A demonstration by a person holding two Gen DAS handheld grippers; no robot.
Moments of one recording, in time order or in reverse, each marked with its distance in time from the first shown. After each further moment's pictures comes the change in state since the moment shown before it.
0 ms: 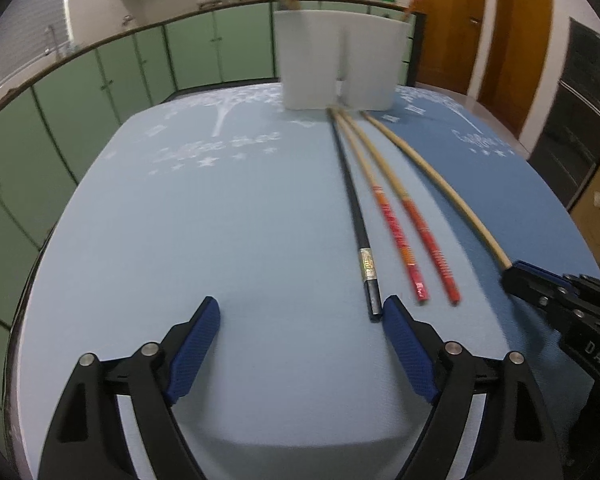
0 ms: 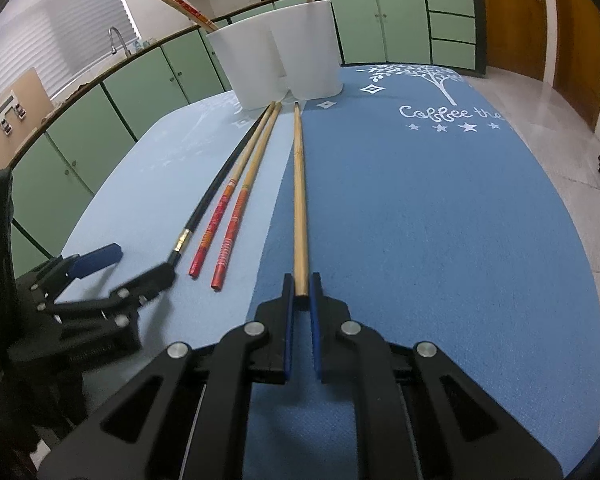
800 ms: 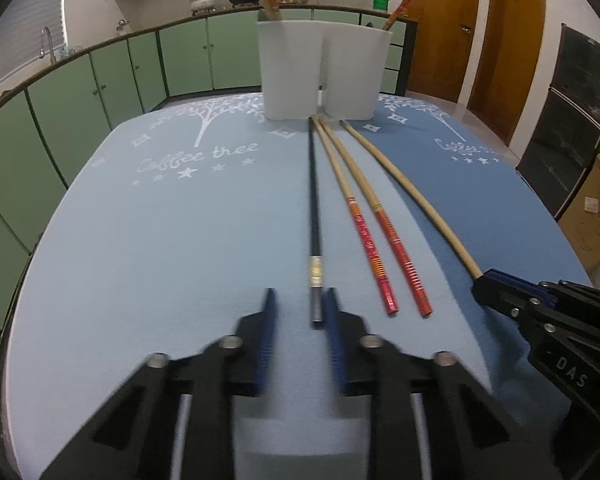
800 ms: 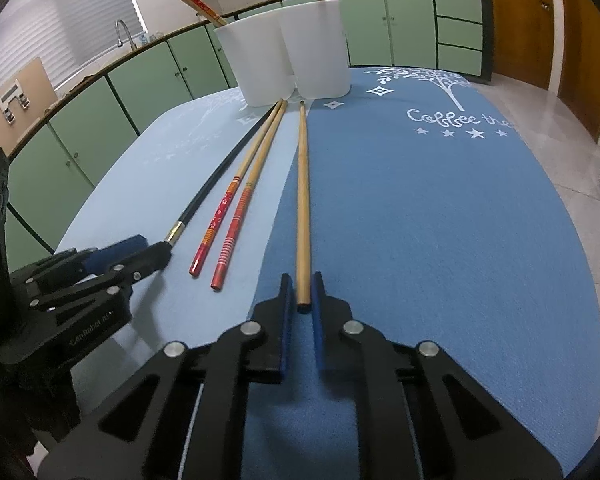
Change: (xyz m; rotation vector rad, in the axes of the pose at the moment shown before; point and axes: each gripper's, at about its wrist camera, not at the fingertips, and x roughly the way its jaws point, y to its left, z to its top) left arm -0.001 -0.020 0.002 0.017 -0.030 -0.053; right arm 0.004 0.002 0.002 -0.025 0.001 -0.001
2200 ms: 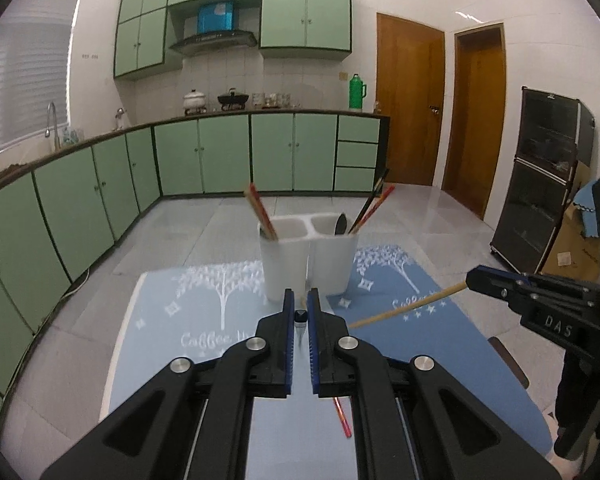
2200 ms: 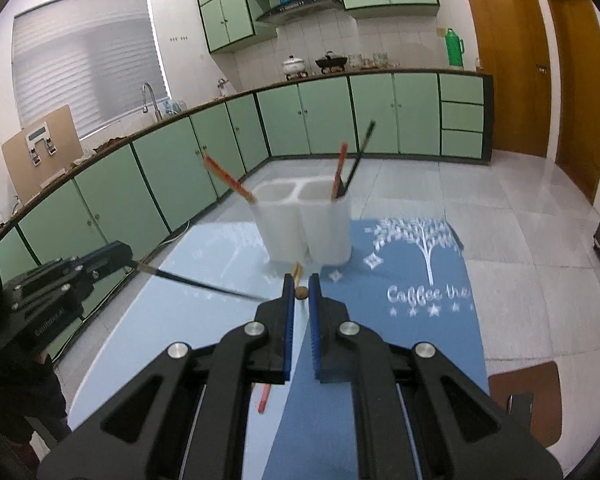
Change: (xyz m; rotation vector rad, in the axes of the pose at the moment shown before) left arm -0.138 0.011 0.103 0.048 -0.365 -0.049; right arm -0.121 0.011 0.111 -0.067 -0.286 0.023
